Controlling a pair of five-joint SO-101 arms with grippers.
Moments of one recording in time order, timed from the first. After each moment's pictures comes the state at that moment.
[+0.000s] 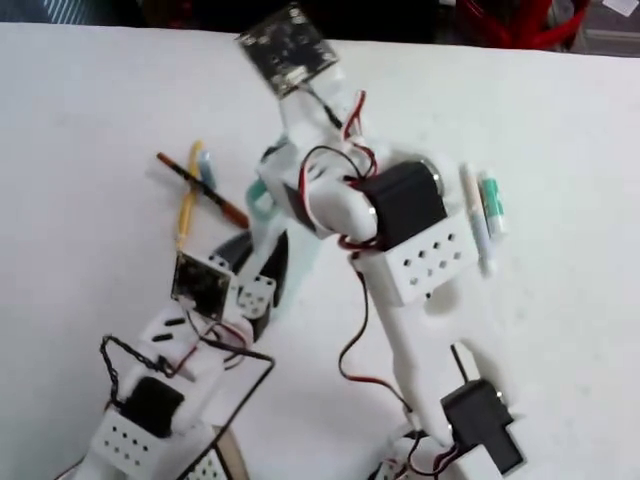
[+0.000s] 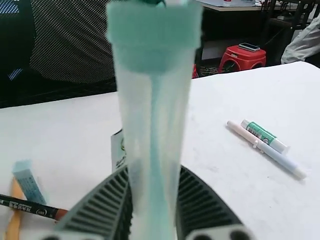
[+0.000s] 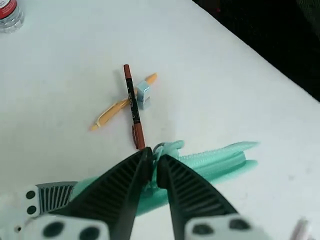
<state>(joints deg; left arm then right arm) 22.8 -97.6 90.6 27.1 1.6 -32.4 -6.5 -26.8 86.9 13.4</state>
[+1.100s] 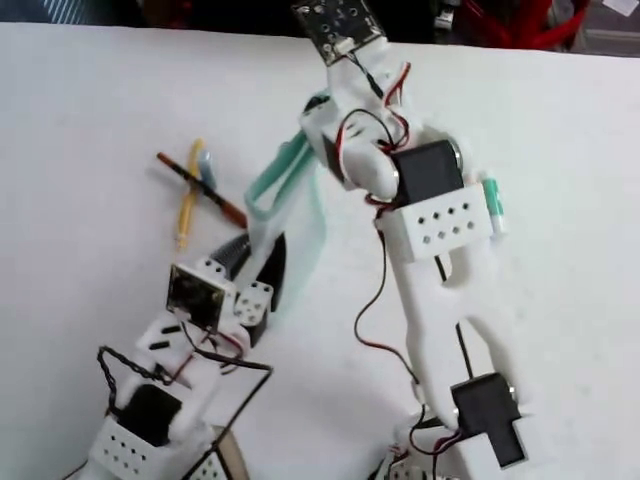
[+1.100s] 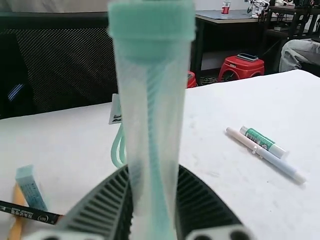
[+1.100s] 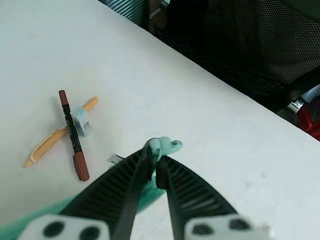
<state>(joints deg) 22.8 -103.7 93.3 29.5 1.3 -20.4 -5.7 -17.6 69.5 15.9</state>
